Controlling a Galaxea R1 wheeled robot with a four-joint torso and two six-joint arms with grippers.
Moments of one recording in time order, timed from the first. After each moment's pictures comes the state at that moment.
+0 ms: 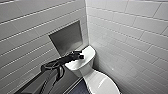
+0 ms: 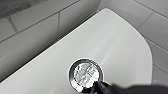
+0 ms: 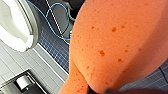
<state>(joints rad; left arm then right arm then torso) 0.17 3.13 -2.71 0.06 0.28 -0.26 -1.58 2.95 -2.54 -0.16 0.16 0.14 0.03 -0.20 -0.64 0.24</state>
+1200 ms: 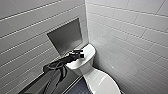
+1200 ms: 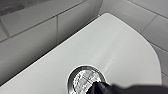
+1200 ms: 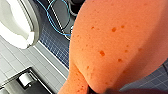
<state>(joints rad) 0.17 3.18 -2.80 0.09 0.18 -0.26 -1.59 2.96 -2.54 -0.16 0.16 0.14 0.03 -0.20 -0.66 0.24</state>
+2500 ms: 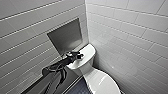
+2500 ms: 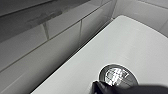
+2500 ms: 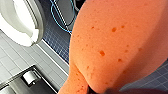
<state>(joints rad) 0.21 3.18 -2.90 0.19 0.08 -0.26 -1.60 2.98 -2.54 -0.16 0.16 0.14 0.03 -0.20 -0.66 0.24</state>
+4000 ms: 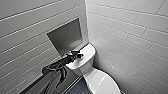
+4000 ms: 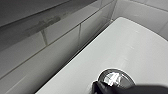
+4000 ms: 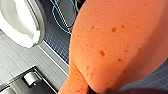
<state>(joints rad) 0.19 3.18 -2.89 0.18 0.10 -0.27 -1.59 2.99 -2.54 -0.16 0.16 0.14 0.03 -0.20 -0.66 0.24</state>
